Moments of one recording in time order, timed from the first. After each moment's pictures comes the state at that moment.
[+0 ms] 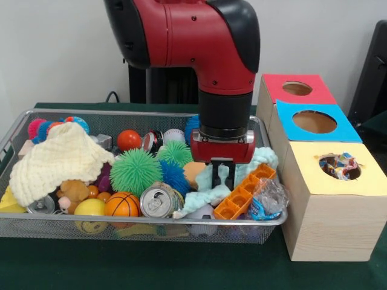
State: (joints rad) arm -0.34 -0.48 0.23 1.54 -0.43 0.37 1.98
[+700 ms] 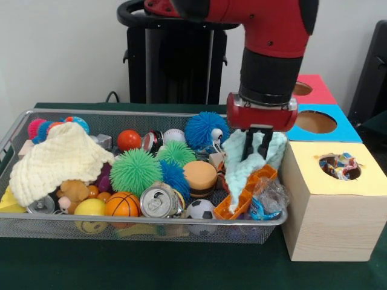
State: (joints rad) arm -0.21 -0.61 0.22 1.49 -0.43 0.64 1.98
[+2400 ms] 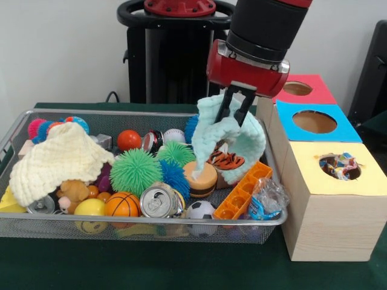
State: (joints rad) arm -0.15 -0.67 0.12 1.32 -0.45 0.92 1.98
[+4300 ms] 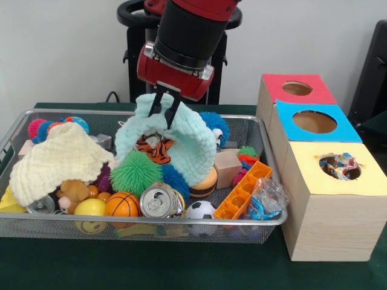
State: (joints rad) arm -0.20 -0.65 -0.02 1.37 -0.40 0.87 1.98
